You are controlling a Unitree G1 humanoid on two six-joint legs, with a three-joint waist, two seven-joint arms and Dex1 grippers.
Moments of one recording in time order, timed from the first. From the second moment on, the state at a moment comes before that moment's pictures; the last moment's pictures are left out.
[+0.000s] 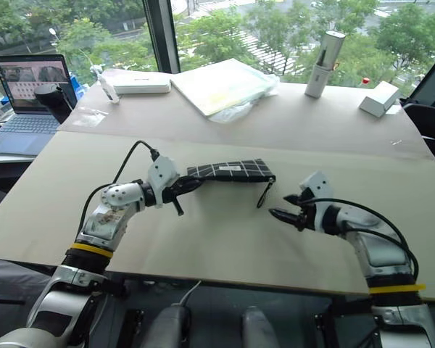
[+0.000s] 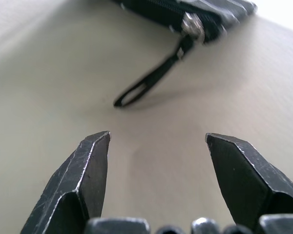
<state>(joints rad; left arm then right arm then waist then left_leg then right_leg) -0.60 0.39 -0.15 0.30 -0.12 0.06 -0.86 -0.27 -0.75 -0.08 0.03 0.37 0.53 0.90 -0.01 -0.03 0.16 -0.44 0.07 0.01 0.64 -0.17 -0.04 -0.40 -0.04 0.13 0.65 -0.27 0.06</state>
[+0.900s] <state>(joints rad) -0.58 0.33 -0.16 0.25 -0.33 0.26 -1.10 -0.04 -0.83 -0.33 -0.09 0.51 0.51 0.98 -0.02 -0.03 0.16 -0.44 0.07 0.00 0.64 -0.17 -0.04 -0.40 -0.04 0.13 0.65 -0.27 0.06</state>
